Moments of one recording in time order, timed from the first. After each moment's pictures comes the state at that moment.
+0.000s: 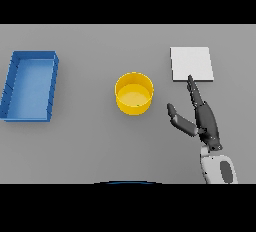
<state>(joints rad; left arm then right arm) -1.03 0.60 0.09 -0.51 -0.44 -0.02 0.30 0.06 -0.06 0.14 -1.69 0.21 0.00 -0.12</state>
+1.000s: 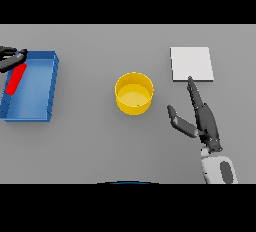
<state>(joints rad) -0.49 0.55 0.08 -1.15 -0.20 -0.21 0.52 0.07 -0.06 0.14 -1.68 0.21 0.00 -0.16</state>
